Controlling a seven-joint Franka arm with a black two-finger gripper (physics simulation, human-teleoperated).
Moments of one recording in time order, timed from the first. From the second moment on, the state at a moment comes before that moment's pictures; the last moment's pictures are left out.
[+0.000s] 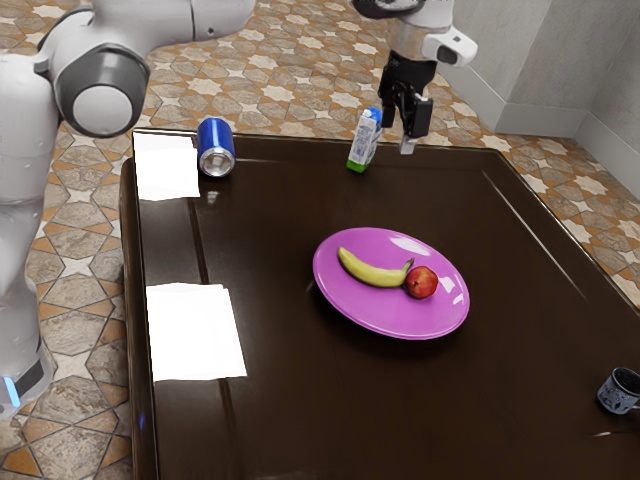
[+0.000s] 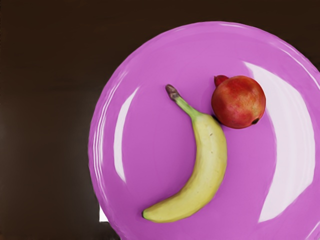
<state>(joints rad) -0.17 0.22 0.25 -1.15 -0.10 1.45 0.05</state>
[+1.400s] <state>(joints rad) -0.16 0.53 0.09 -1.18 -0.14 1.66 0.10</state>
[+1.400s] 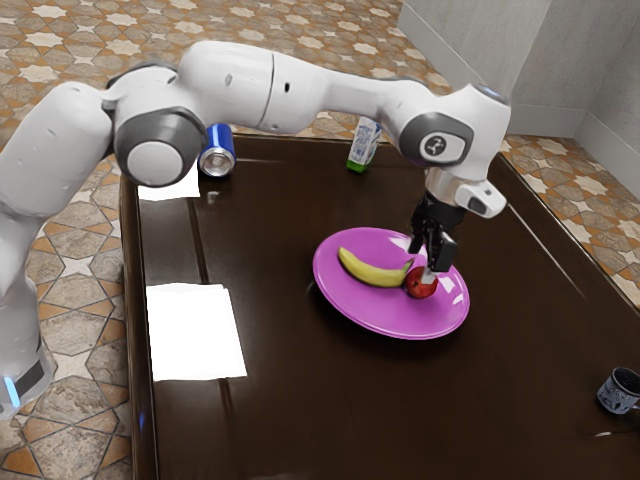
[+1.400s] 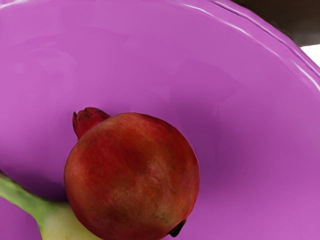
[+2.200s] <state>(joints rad) -0.16 0.61 0.09 -1.18 -0.12 1.76 0.26</state>
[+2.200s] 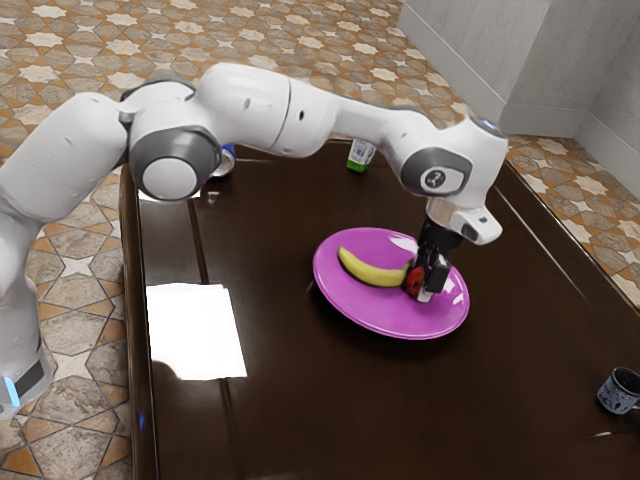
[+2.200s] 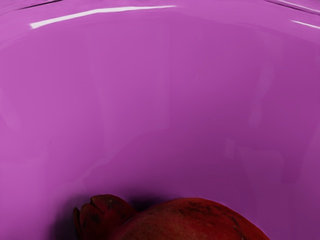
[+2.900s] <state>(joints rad) -0.14 0.49 0.25 -1.17 -0.13 1.73 0.25</state>
